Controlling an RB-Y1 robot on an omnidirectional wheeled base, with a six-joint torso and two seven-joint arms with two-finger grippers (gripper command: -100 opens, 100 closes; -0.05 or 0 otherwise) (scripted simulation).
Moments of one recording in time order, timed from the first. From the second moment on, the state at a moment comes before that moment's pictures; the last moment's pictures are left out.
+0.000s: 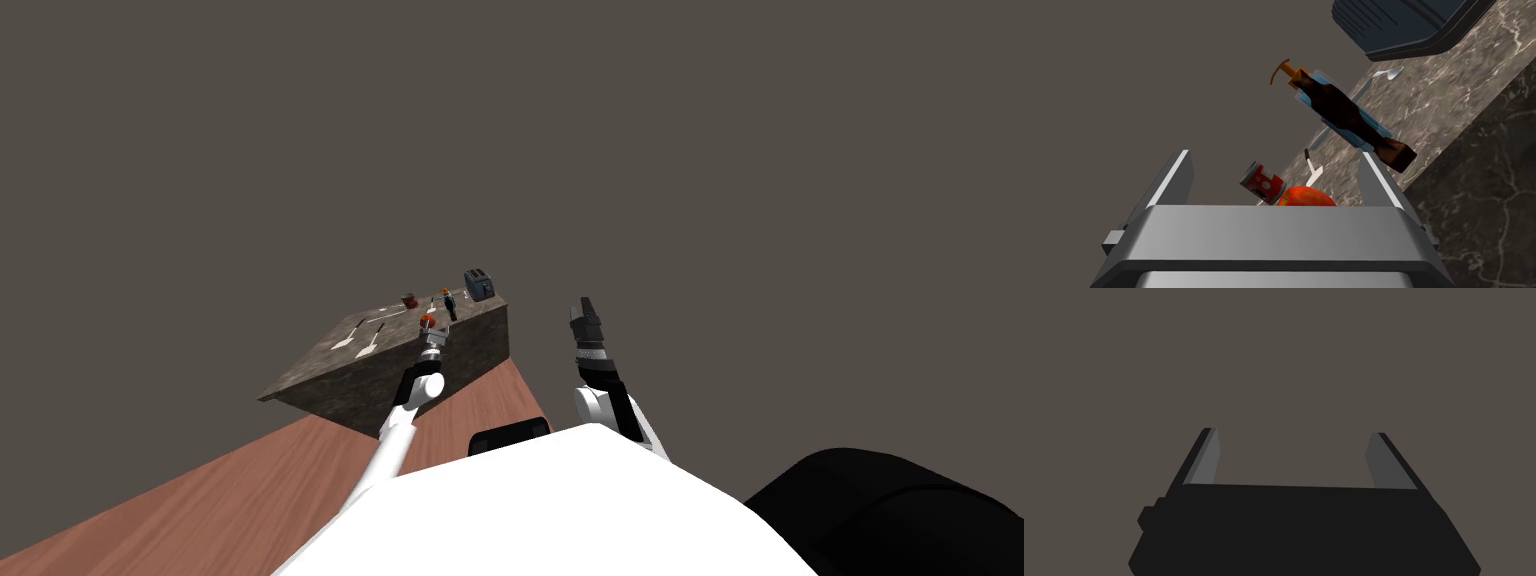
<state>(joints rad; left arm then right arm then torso) -0.03 0.19 -0.03 -1.46 0.71 -0.33 0.08 0.51 0.03 0.00 -2.22 -0.03 -0.45 0.12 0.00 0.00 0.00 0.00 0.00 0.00</state>
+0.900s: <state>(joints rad) -0.16 0.15 -0.03 -1.27 0.94 -0.34 0.03 0.51 0.03 0.00 -2.22 -0.03 -0.45 0.12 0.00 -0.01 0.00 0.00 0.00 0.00</state>
